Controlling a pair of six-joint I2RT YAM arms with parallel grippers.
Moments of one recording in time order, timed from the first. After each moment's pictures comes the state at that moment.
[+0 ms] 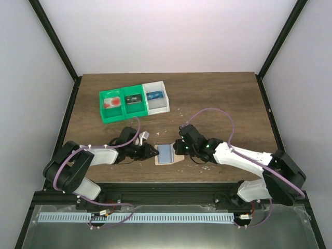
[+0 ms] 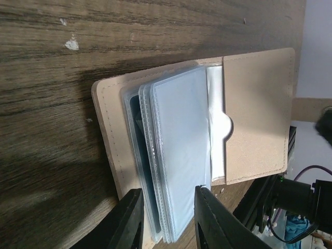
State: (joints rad) left arm -0.54 1.51 0.45 0.22 0.65 -0.78; right arm 0.87 1.31 0.73 -0.25 0.00 0.75
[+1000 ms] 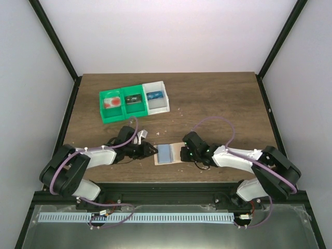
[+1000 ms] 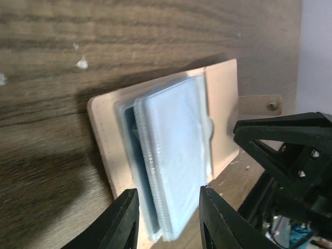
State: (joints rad) left arm -0.53 1.47 0.45 0.18 0.61 -0.77; right arm 0.81 1.40 0.56 -0.13 -0.01 0.77
